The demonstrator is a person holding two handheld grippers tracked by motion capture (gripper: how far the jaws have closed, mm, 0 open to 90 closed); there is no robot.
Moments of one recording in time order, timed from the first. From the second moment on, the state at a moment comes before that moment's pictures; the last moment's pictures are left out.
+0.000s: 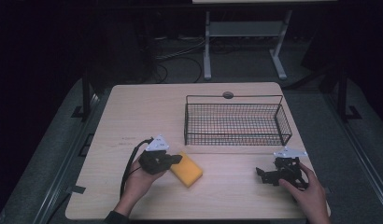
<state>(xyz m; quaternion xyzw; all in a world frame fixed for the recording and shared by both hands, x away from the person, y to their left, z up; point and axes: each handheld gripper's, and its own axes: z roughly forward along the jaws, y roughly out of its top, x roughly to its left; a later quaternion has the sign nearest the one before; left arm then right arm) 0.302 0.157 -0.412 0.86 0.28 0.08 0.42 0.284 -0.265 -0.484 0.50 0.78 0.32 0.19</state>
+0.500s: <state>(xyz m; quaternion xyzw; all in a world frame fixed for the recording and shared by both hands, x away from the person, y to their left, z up) 0.314 0.099 -0.426 0.88 0.24 0.05 0.41 0.284 -0.265 -0.484 0.50 0.78 0.32 0.19</state>
